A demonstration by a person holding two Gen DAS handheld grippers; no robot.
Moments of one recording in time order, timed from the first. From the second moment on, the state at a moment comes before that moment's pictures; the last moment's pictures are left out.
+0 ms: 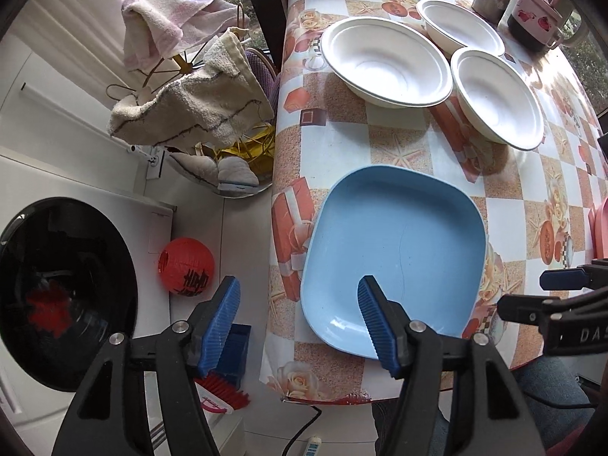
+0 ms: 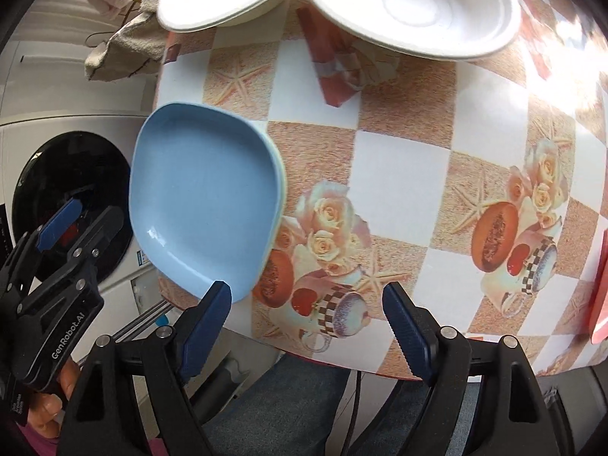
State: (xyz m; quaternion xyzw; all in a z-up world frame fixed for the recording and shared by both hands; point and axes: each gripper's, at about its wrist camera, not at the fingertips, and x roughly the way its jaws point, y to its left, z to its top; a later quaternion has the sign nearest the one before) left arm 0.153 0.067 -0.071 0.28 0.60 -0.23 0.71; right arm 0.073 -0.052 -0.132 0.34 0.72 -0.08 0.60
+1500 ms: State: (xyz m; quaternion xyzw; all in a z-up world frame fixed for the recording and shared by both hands) left arm -0.129 -0.250 -0.057 0.55 0.43 -0.52 0.49; right arm -0.293 -0.241 -0.089 0.57 0.48 -0.41 0.53
